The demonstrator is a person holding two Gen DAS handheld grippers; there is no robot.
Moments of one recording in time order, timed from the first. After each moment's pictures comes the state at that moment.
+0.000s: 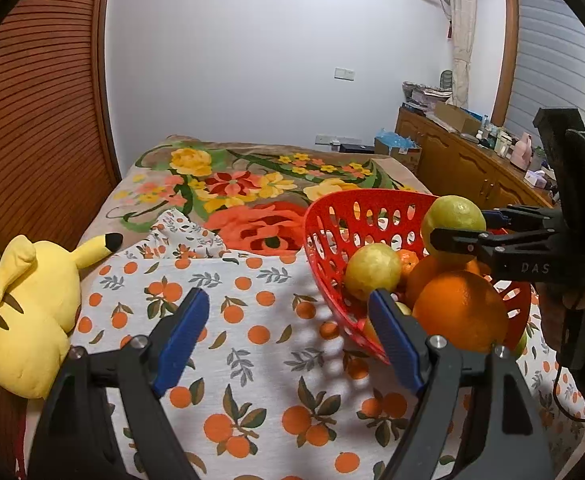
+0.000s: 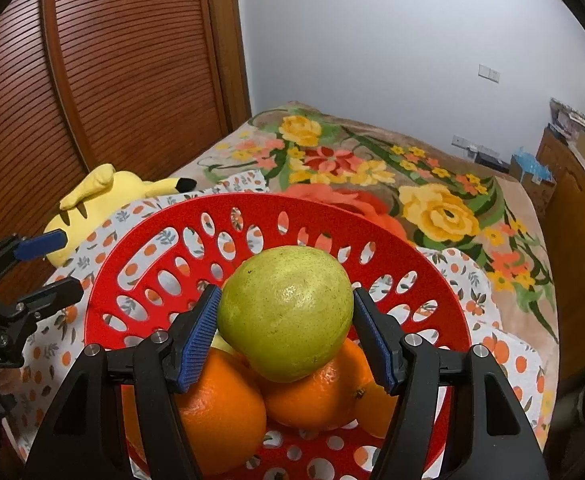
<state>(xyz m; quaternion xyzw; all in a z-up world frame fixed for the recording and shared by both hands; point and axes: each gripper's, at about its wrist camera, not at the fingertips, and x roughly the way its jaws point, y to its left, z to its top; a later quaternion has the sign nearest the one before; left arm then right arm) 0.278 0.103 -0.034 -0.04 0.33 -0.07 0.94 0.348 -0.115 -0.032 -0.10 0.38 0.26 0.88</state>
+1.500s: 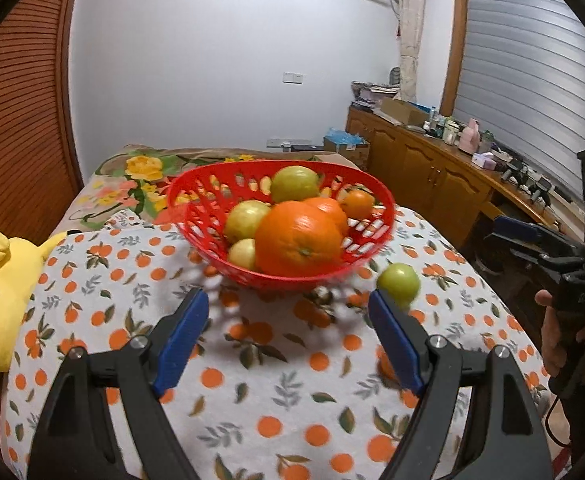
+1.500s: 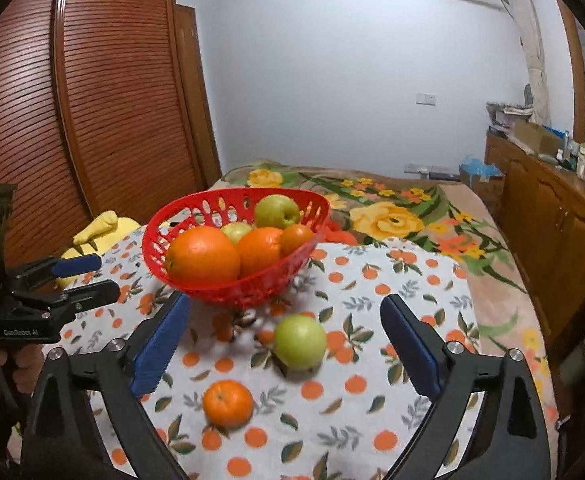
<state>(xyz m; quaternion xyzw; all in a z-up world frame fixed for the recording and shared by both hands) 0.166 0.004 -0.026 -0.03 0.31 -0.14 0.94 0.175 -0.245 -0.015 -0.02 0.28 0.20 0.94</state>
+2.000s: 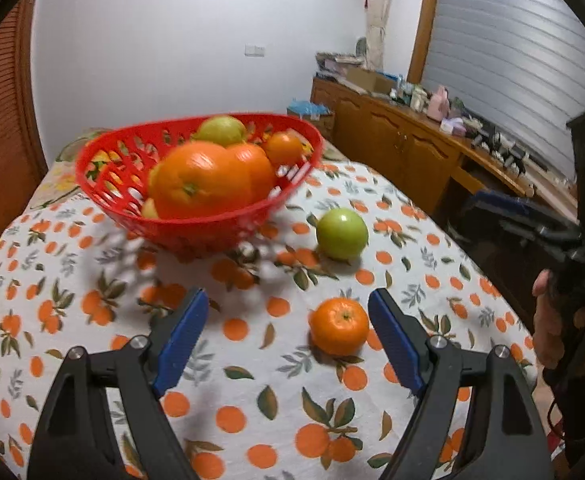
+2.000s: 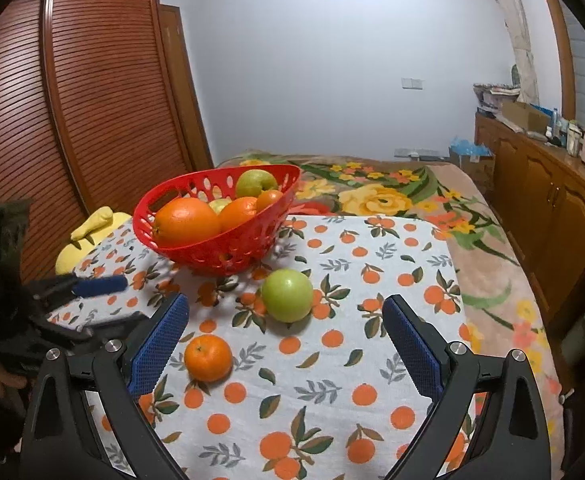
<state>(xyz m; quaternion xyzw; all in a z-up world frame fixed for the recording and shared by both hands) 0.166 -0.060 -0.060 -0.01 0.35 -0.20 0.91 0.154 -0.281 -0.032 0.00 0.29 0.19 0.94</state>
